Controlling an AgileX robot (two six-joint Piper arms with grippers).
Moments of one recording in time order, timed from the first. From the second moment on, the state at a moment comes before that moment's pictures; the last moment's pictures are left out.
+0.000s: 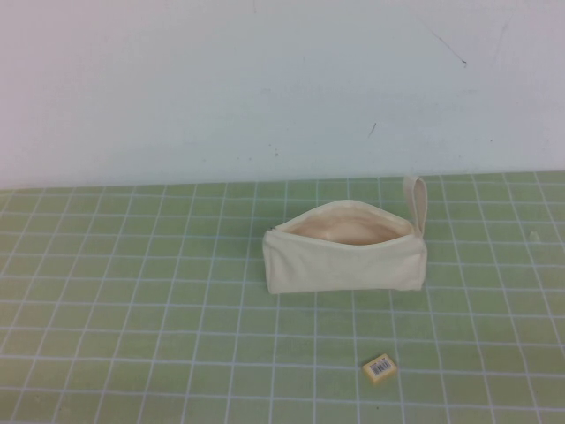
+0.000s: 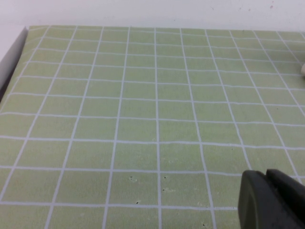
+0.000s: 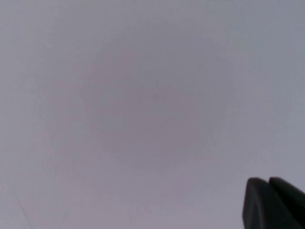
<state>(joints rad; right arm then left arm) -0.07 -0.01 0.03 -0.02 -0.52 -0.34 -0.07 -0.01 0.02 -0.08 0.37 -0.05</state>
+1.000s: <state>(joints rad) -0.07 0.58 -0.77 0.28 0.84 -0.60 -0.07 -0.01 0.02 -0.08 0.37 -0.05</state>
